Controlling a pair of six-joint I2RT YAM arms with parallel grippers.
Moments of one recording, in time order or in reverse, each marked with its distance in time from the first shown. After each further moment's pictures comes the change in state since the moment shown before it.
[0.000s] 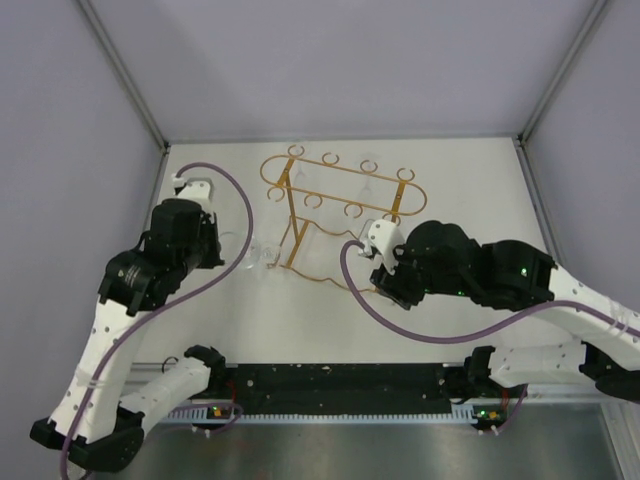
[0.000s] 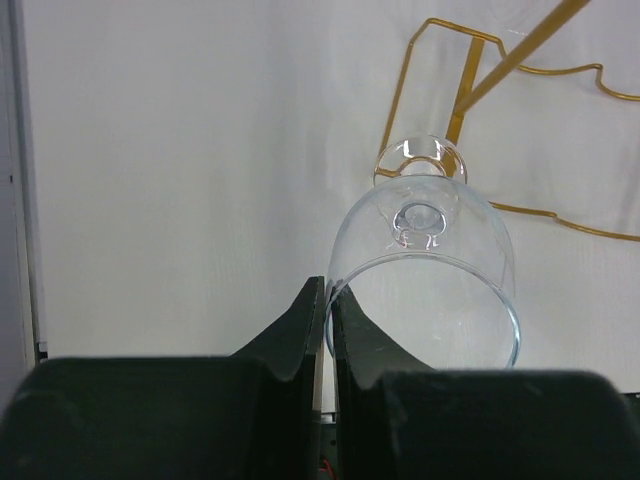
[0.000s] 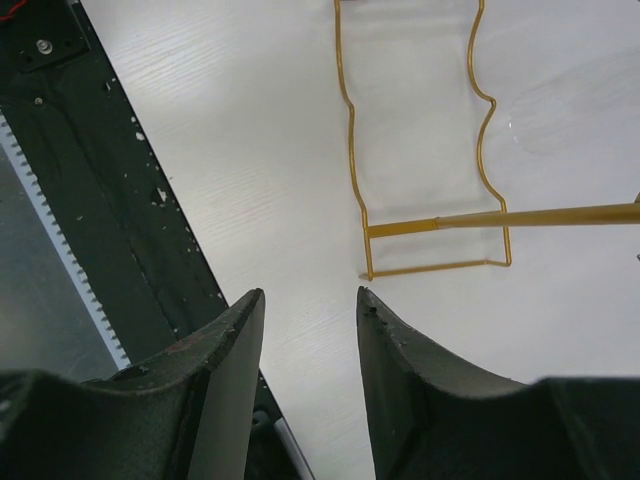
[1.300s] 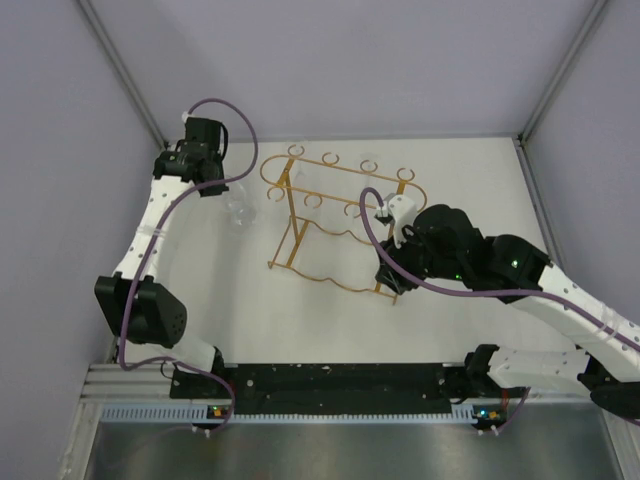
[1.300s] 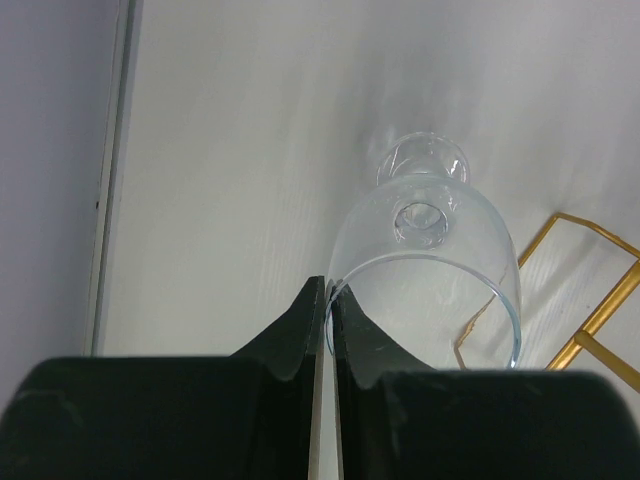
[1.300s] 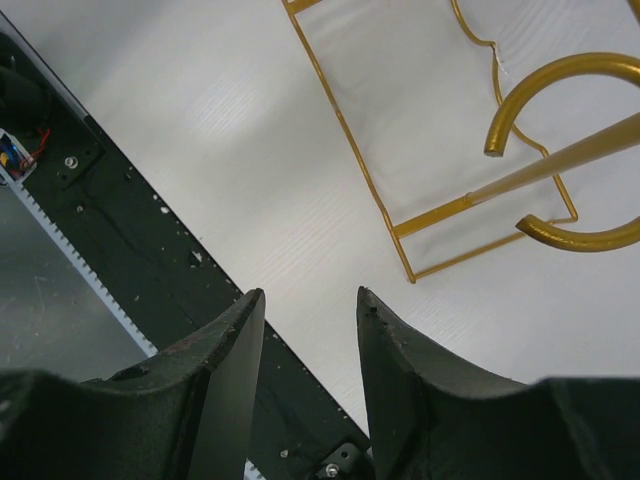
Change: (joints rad) left arm 0.277 0.686 0.337 0.172 -0.103 0.043; right arm -0.210 -0.026 -0.113 0.122 -0.089 0.249
